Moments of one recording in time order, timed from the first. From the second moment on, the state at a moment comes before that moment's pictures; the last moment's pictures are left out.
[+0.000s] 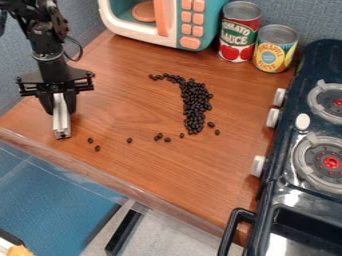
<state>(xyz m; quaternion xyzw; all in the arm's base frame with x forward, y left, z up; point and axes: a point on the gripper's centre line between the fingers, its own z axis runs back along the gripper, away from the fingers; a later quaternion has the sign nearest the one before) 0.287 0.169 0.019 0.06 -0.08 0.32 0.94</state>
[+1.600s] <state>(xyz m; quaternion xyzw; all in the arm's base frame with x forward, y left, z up) 0.288 0.090 0.011 0.05 -0.06 0.36 0.93</state>
